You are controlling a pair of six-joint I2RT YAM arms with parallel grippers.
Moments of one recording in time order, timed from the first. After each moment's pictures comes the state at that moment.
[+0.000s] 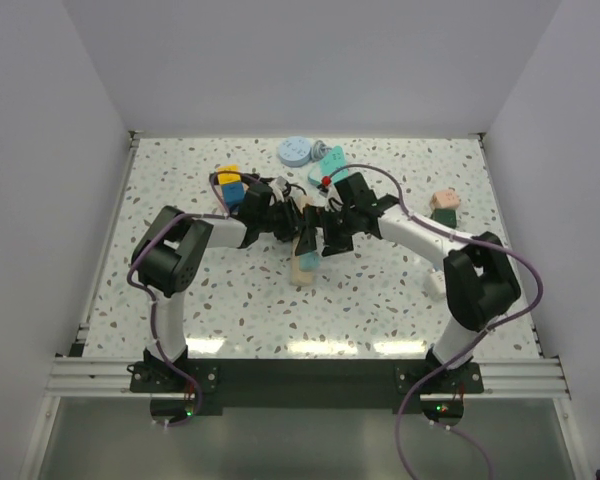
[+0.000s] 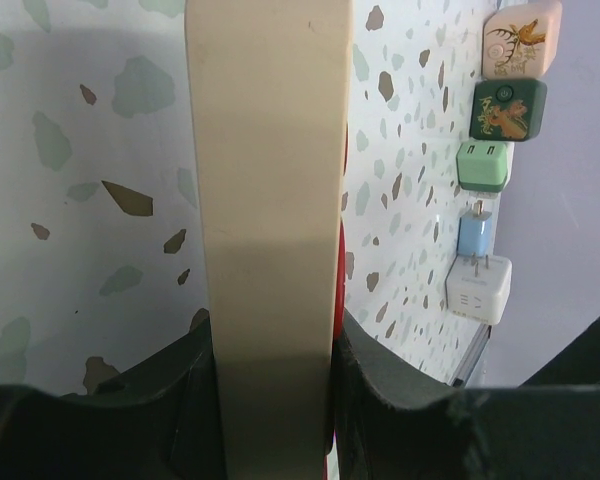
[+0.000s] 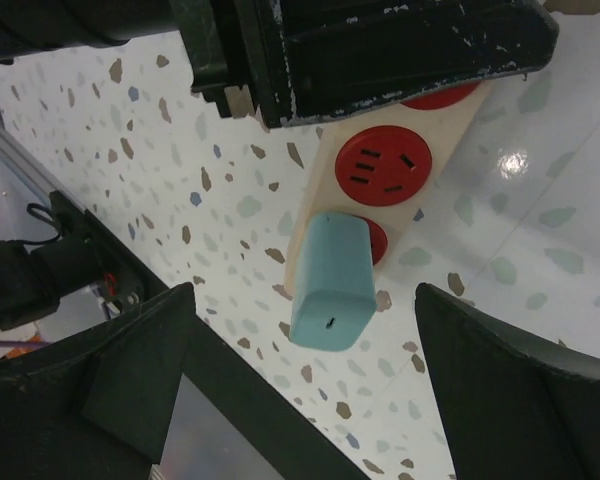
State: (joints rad) left arm -0.46 2.02 1.07 0.33 0.48 -0.88; right arm 0.54 1.69 1.20 -0.47 -0.48 0.50
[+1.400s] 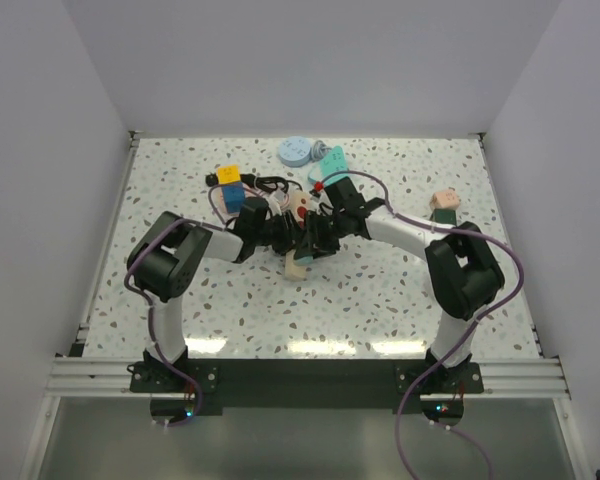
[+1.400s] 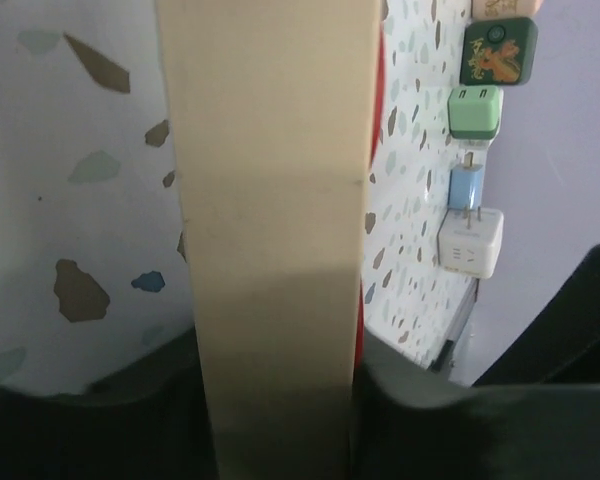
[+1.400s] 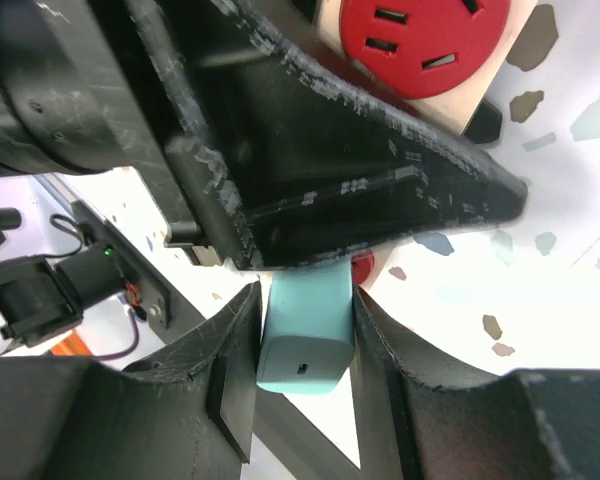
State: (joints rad) left arm -0.48 1.96 0.90 0.48 0.53 -0.92; right arm 0.59 1.82 1.23 -0.39 -0.52 0.58
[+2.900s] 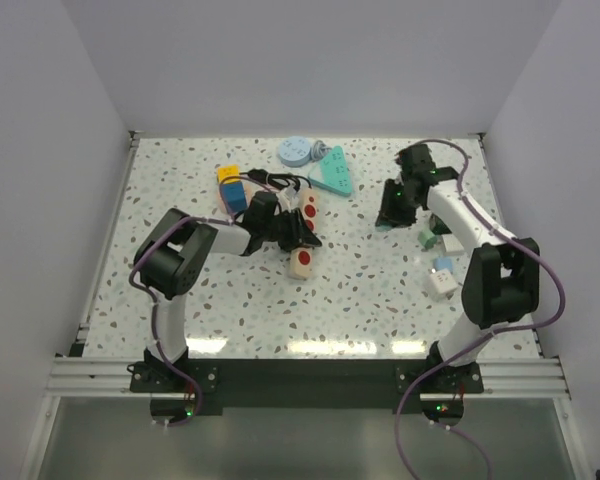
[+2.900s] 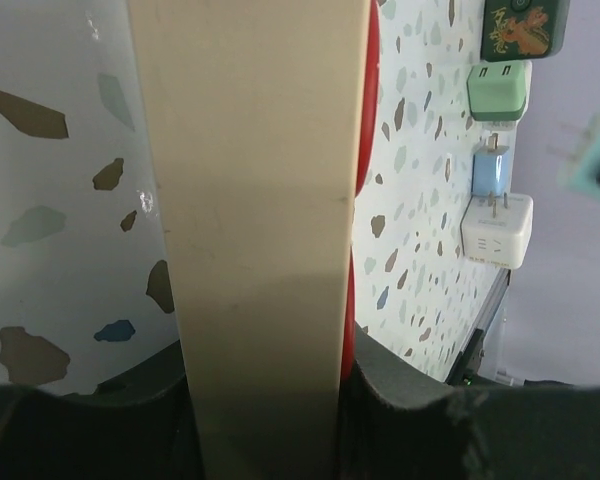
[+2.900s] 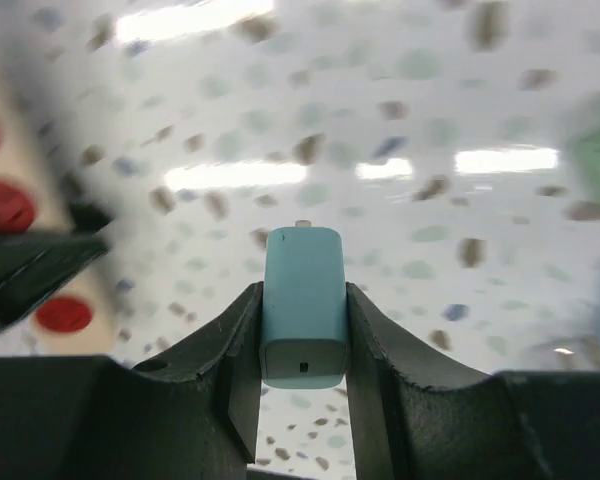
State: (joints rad) left arm -0.51 2.01 1.01 0.36 0.54 -0.82; right arm 0.24 1.68 1.37 -0.80 -0.14 0.39
